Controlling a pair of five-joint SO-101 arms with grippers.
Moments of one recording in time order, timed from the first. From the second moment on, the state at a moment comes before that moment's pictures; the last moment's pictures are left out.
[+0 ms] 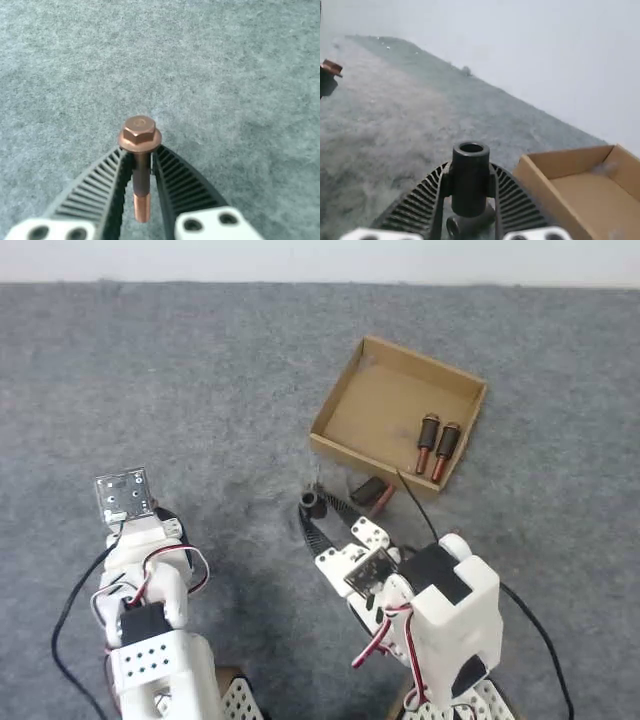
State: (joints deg) left arm -24.9 -80.8 96.7 37.1 0.6; right arm -40.7 21.7 89.3 -99.0 13.8
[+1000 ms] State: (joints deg) left arm -21.1 -80.8 95.0 18.6 21.2; right arm -40.9 20.4 91.2 -99.0 8.4
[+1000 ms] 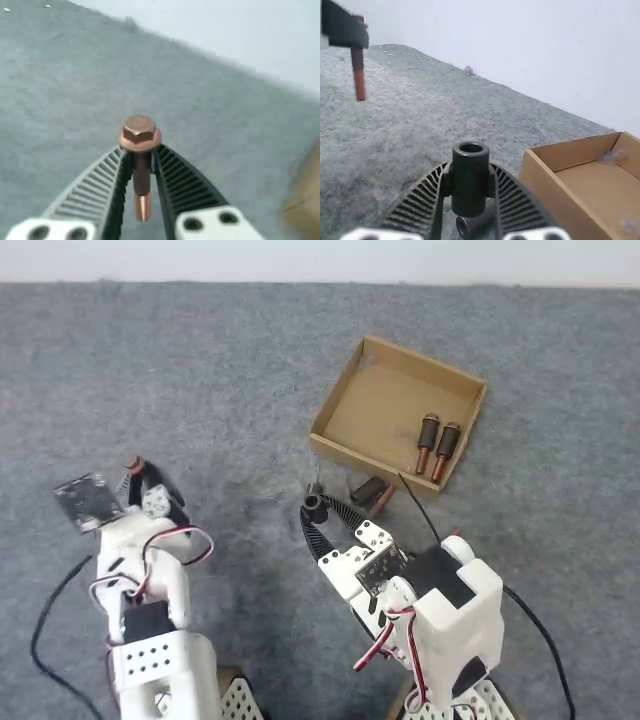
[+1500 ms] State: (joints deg) left arm 5.4 -80.8 84.7 18.2 27.6; right arm -40.9 20.4 91.2 -99.0 8.4
